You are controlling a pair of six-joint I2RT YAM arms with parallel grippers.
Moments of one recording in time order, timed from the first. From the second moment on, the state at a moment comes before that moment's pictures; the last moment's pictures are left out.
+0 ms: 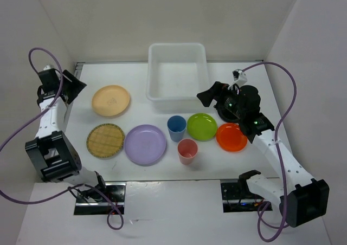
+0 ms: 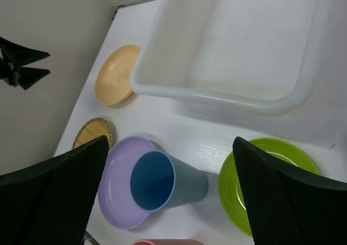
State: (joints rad) left arm 0.43 1.47 1.22 -0.33 0.21 -0.56; right arm 0.29 1.01 0.84 -0.05 -0.24 0.54
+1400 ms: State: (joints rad) left arm 0.30 1.93 1.37 -0.50 -0.04 -0.40; right arm 0.29 1.05 0.84 -0.05 -0.28 0.54
